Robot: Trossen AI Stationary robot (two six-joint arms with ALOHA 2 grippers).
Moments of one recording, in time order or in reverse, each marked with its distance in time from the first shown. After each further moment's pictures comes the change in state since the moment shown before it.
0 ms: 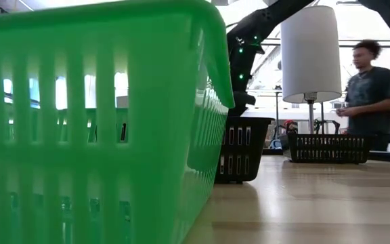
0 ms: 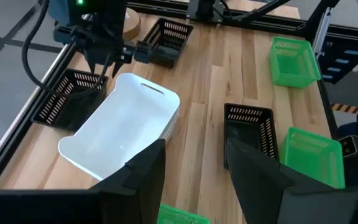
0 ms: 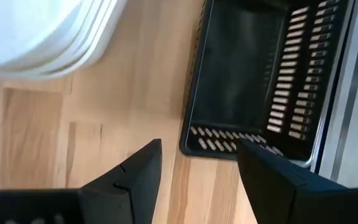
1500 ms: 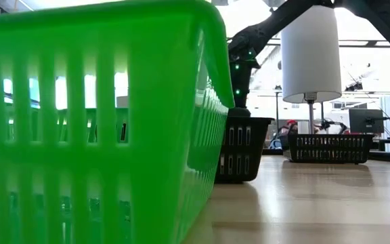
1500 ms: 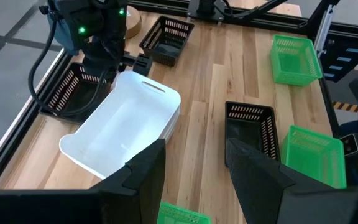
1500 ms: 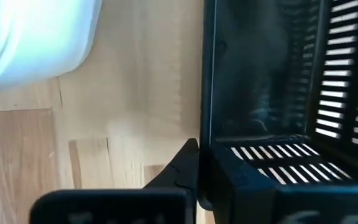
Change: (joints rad) left arm 0.000 0.000 0.000 -0.008 -0.002 0.000; right arm -0.017 0.095 0.000 -0.010 -0.029 0.182
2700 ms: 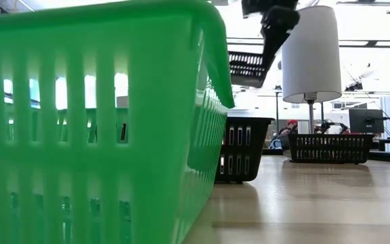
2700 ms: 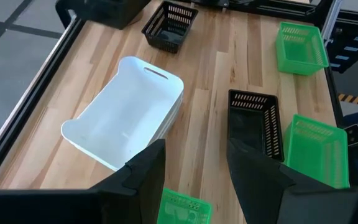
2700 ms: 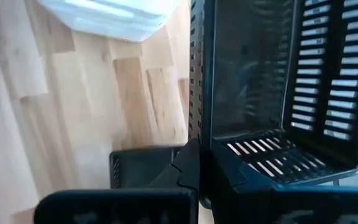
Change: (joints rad) left arm 0.000 0.000 0.000 -0.050 -0.001 -0.019; right arm 0.305 -0.521 0.000 -0.451 0.254 0.399
